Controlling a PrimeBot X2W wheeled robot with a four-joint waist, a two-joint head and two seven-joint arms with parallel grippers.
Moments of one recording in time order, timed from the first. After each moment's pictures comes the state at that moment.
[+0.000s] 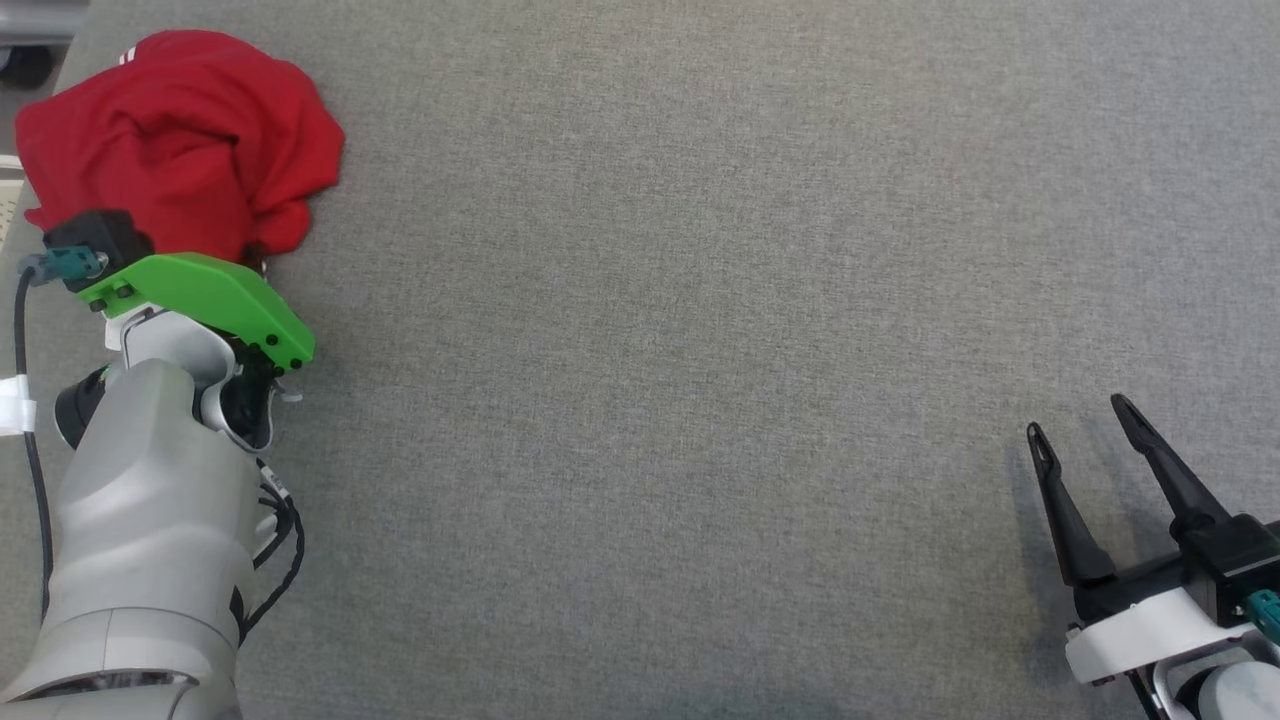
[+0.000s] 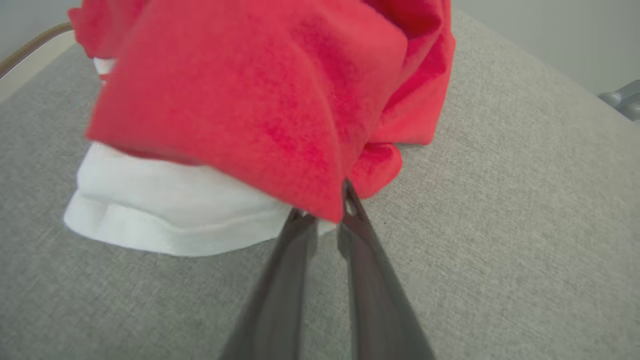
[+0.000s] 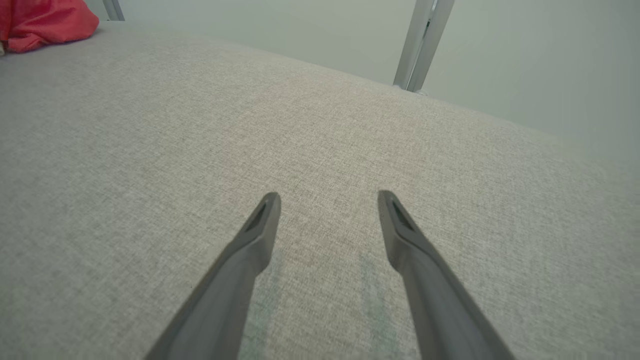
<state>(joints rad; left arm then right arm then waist) -0.94 0.14 0.00 1.21 -0.52 -0.07 0.02 0.05 -0.29 0.03 -0.02 0.05 0.13 -0.26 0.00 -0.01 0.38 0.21</state>
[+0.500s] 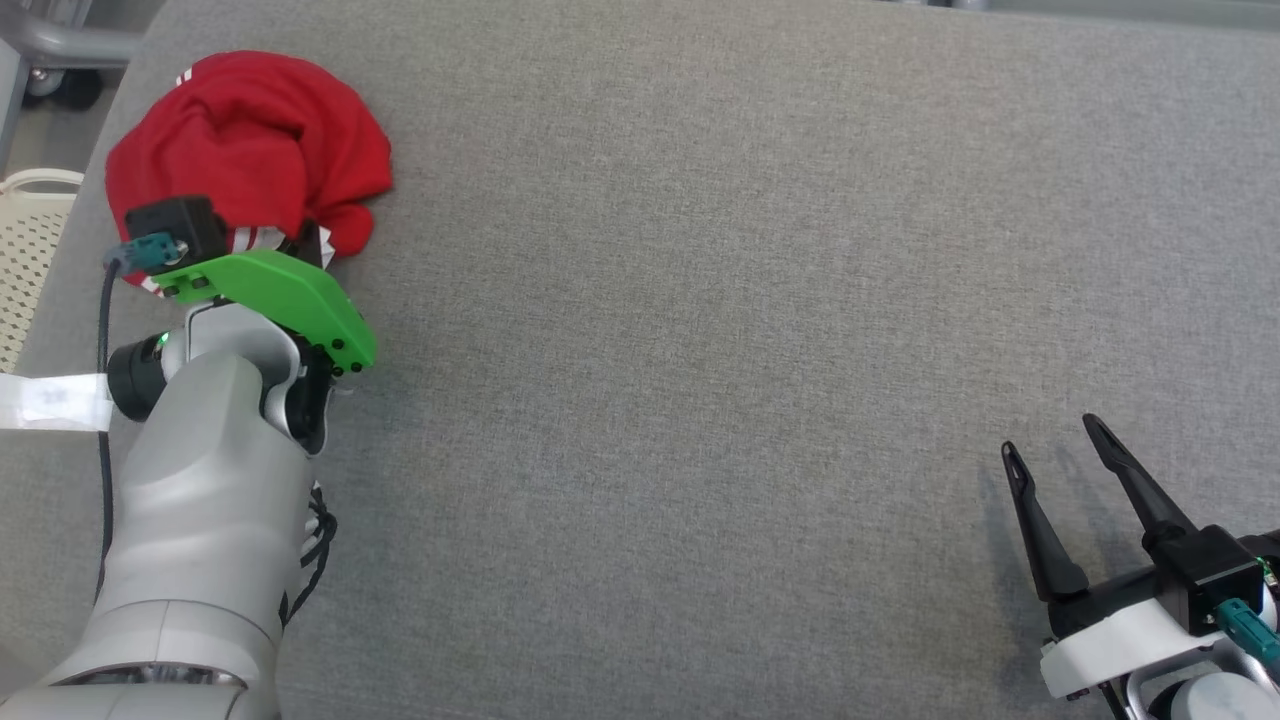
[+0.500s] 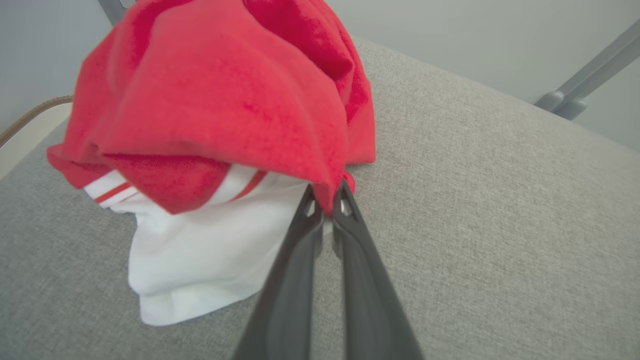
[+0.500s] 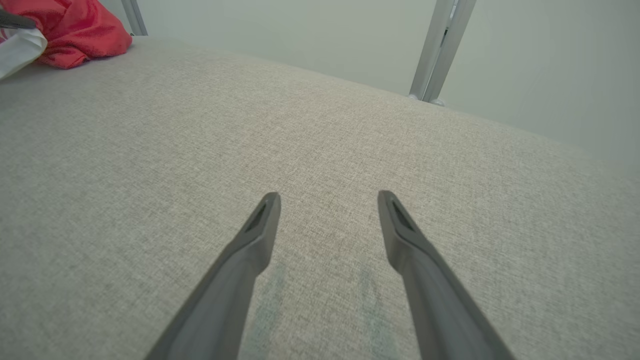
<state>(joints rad) -0.95 0.10 -0.10 1.23 -0.48 -0.12 -0.09 0.06 -0.27 0.05 0.00 0.06 0.13 -0.26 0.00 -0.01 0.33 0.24</state>
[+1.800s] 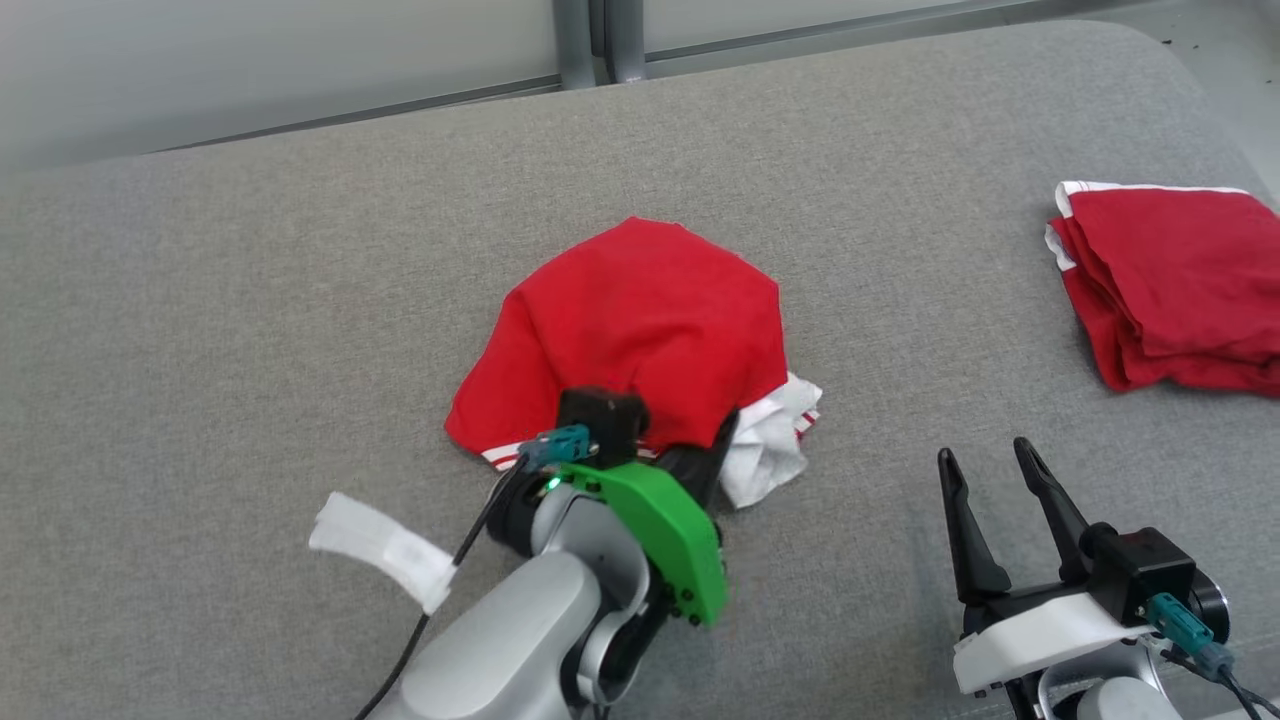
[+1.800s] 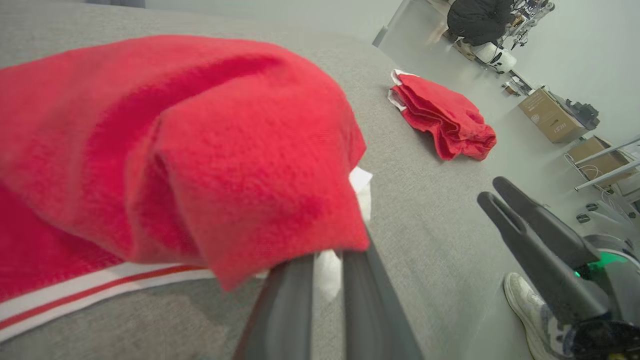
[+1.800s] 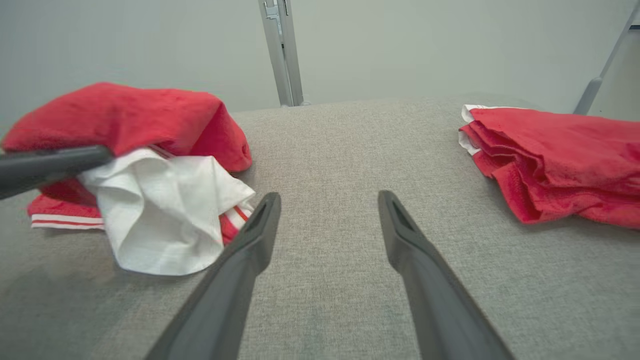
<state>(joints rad) -0.55 0.06 -0.90 0.37 -0.88 0.10 0.01 0.00 -0.05 0.04 0.12 0.13 0.13 -0.26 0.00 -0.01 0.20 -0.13</state>
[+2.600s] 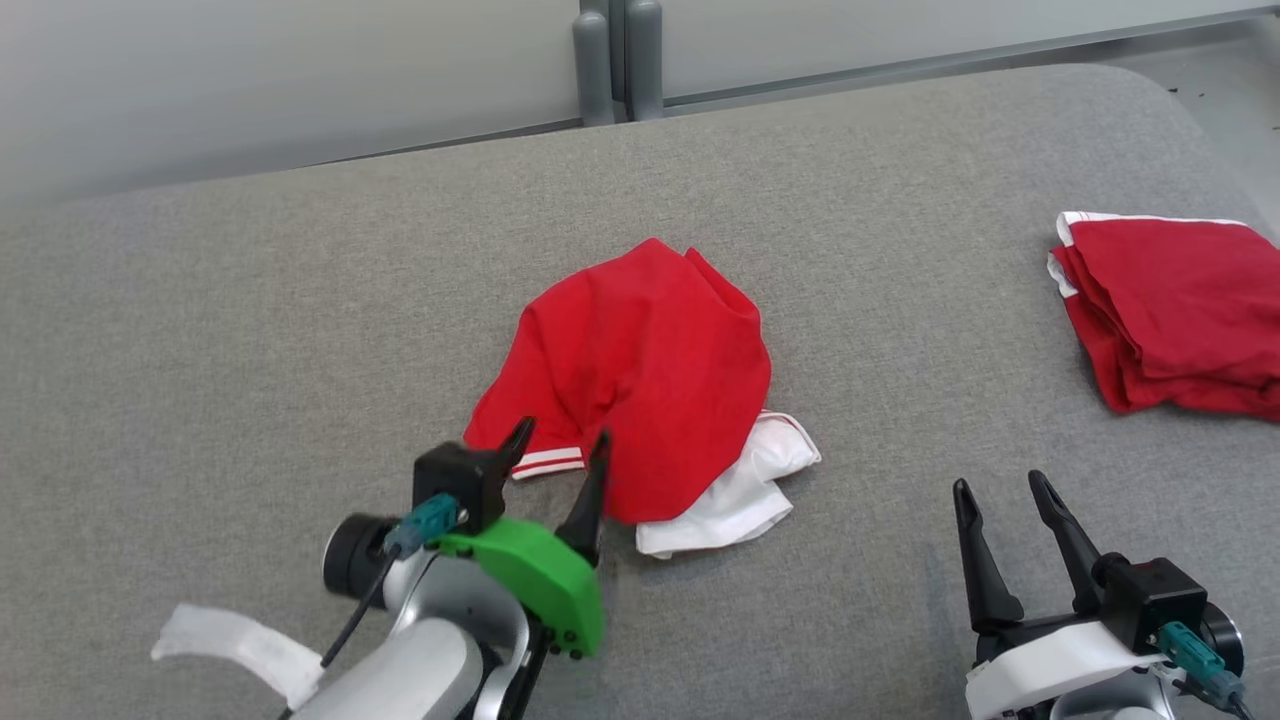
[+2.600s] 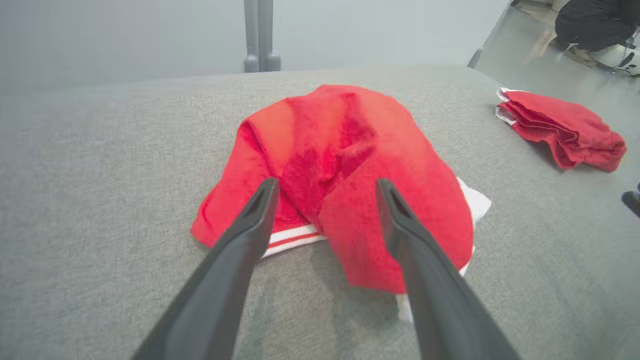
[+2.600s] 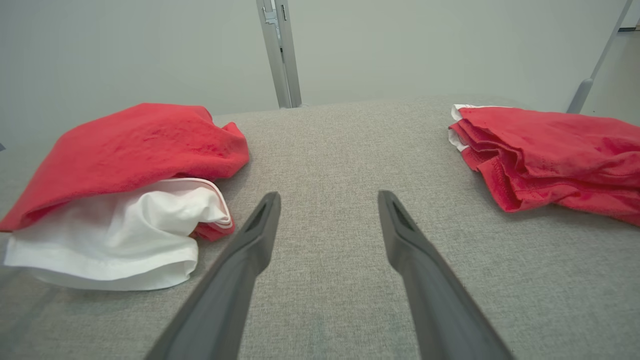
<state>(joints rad) -0.36 0.35 -0.88 0.09 -0.76 0.38 -0.03 0.06 -0.05 0.01 0.12 0.13 0.13 -0.26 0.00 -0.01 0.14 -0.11</state>
